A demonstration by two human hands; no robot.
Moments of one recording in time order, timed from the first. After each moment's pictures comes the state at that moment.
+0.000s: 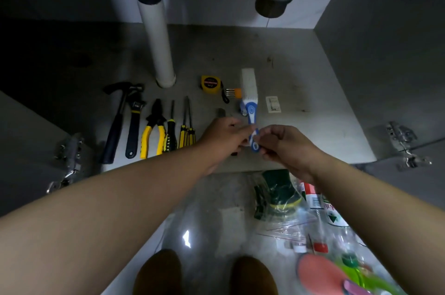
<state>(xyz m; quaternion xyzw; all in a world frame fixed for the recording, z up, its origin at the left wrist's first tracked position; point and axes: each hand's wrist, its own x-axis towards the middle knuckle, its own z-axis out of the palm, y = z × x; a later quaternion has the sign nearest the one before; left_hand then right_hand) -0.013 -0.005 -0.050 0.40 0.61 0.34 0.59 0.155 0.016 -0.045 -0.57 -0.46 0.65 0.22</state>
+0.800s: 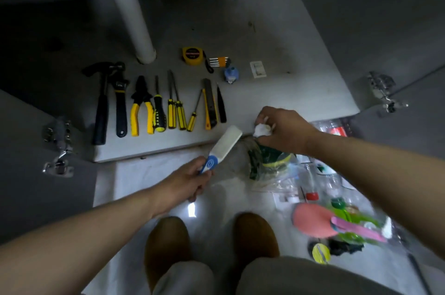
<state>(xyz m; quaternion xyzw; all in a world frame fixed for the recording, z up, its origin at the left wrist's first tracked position) -0.067 -0.135 -0.105 0.43 0.58 0.14 0.67 0.194 -0.020 -0.058 -0.57 -0.77 0.28 0.02</state>
